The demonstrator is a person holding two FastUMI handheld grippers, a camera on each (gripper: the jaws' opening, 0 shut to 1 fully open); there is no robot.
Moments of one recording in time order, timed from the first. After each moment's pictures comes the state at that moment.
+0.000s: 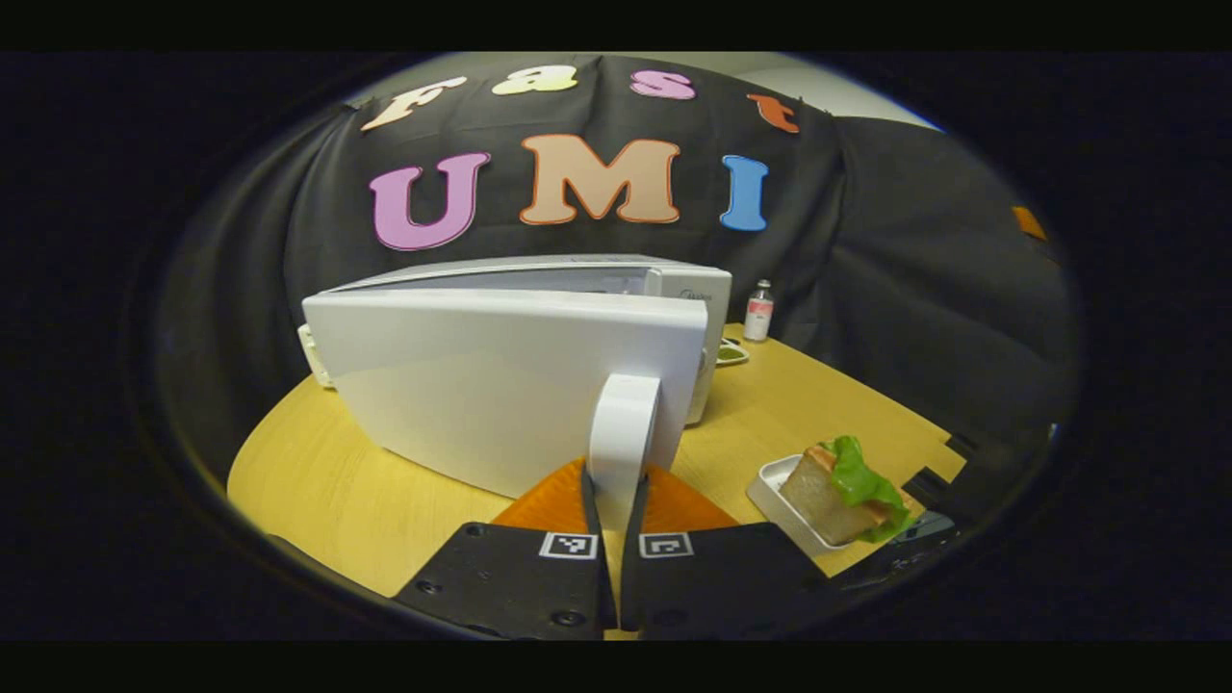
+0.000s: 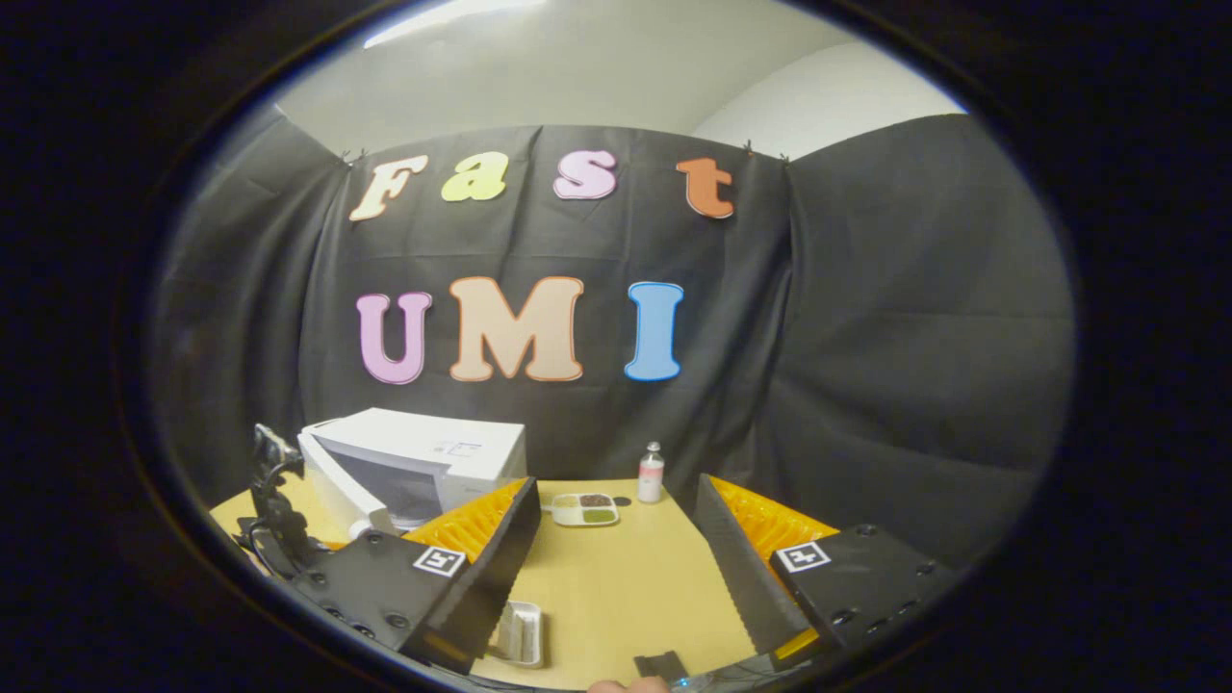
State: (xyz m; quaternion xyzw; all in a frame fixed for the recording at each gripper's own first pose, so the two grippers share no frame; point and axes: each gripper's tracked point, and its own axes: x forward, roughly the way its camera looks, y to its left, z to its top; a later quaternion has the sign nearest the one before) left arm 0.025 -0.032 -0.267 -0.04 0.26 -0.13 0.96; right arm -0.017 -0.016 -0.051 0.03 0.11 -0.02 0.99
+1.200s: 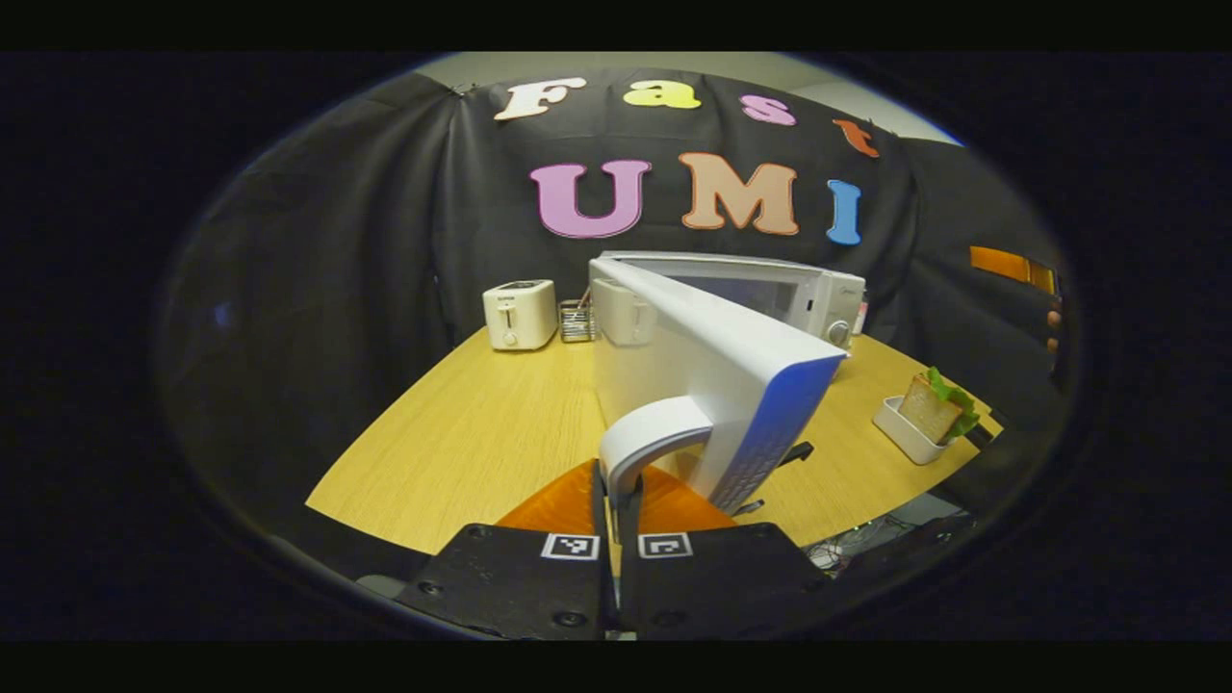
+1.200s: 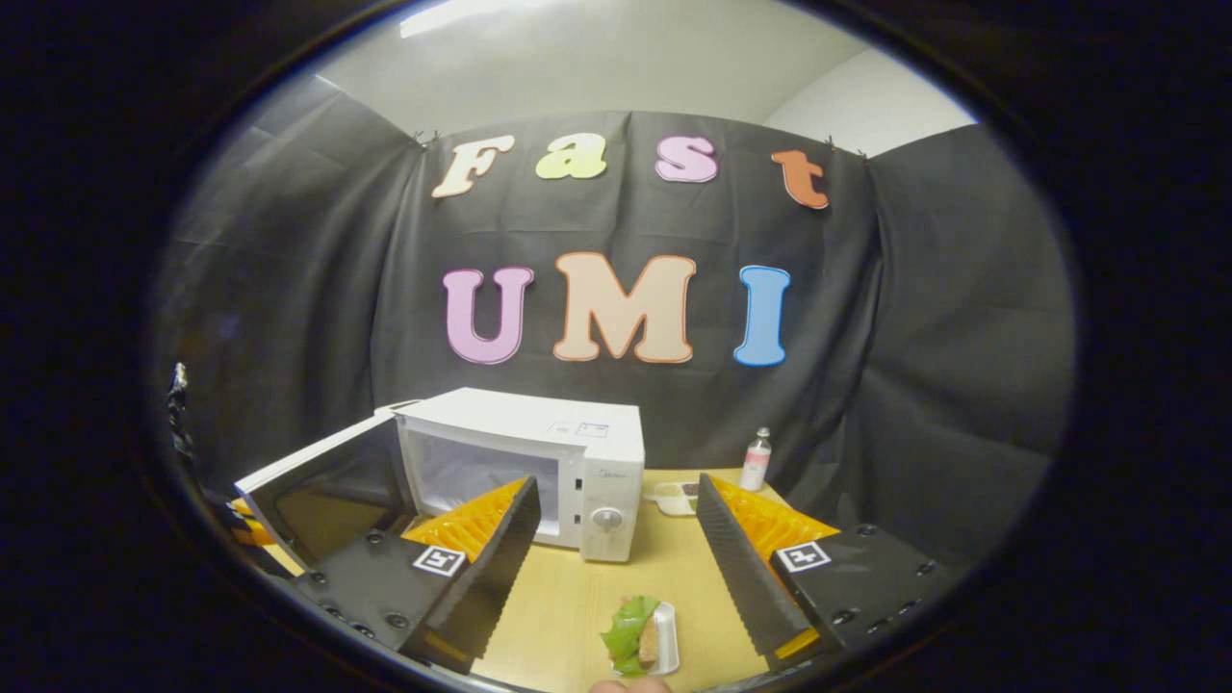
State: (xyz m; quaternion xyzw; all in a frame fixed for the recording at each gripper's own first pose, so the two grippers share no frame) left arm -0.080 0.199 -0.279 -0.06 0.26 -0.02 0.96; right arm -0.020 0.157 -0.095 0.02 0.12 0.07 0.99
